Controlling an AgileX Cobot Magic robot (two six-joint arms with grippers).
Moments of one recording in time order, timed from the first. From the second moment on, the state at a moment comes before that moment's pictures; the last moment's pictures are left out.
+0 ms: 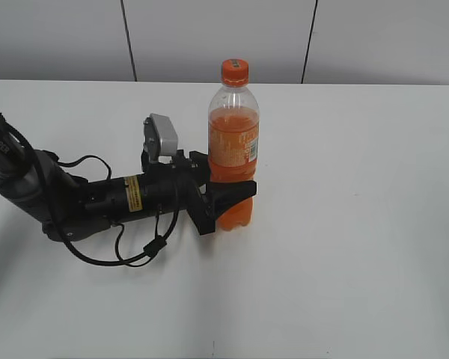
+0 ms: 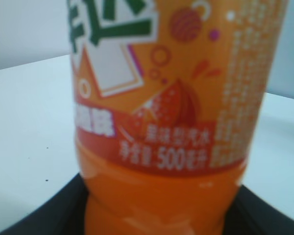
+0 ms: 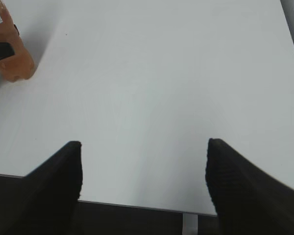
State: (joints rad) left arm -0.39 2.37 -1.03 0.95 -1.29 -0.42; right arm 0.07 0.29 -0.66 0.09 1.10 -0.12
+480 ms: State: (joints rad) left arm -0.39 2.37 -1.03 0.95 -1.29 -0.42; right arm 0.07 1.07 -1.18 0.20 1.21 0.02
